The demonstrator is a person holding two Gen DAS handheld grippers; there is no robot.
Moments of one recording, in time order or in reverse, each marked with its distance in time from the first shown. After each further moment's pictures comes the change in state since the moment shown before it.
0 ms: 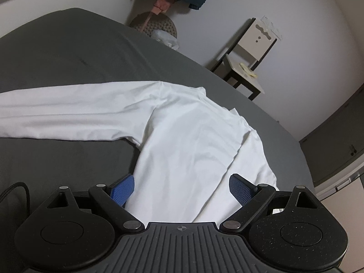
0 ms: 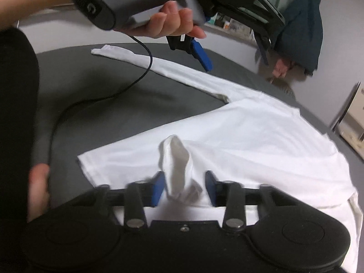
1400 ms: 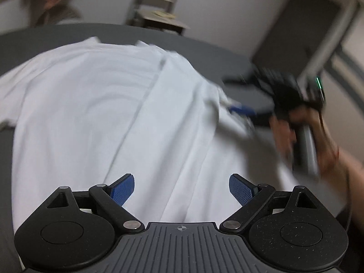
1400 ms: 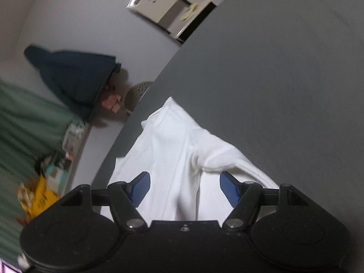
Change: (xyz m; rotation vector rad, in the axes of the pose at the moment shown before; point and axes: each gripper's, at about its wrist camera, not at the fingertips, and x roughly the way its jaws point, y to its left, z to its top) left arm 0.073 -0.109 -0.095 0.530 0.221 -0.197; right arm 0.003 -0.404 -0.135 1.529 -0.223 -0.068
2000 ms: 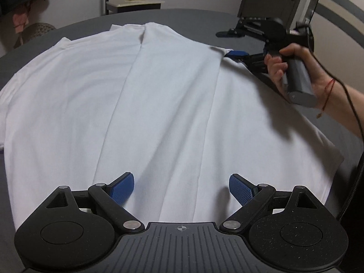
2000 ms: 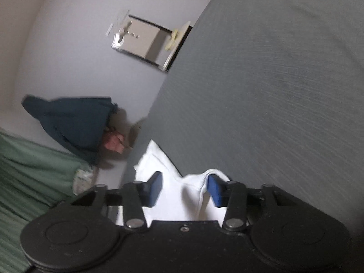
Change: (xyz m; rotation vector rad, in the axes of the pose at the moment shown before) left arm 0.009 -0.019 -0.014 0.219 0.116 0.075; right arm -0.014 -0.048 0.014 0.151 -0.138 0.034
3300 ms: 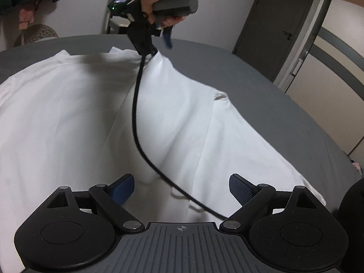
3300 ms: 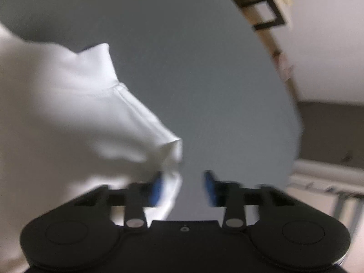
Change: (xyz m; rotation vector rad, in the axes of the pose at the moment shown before) left arm 0.006 0.009 0.015 -0.117 -0.188 -0.104; right arm 0.320 0.193 -0.111 -1.394 0.755 -1.248
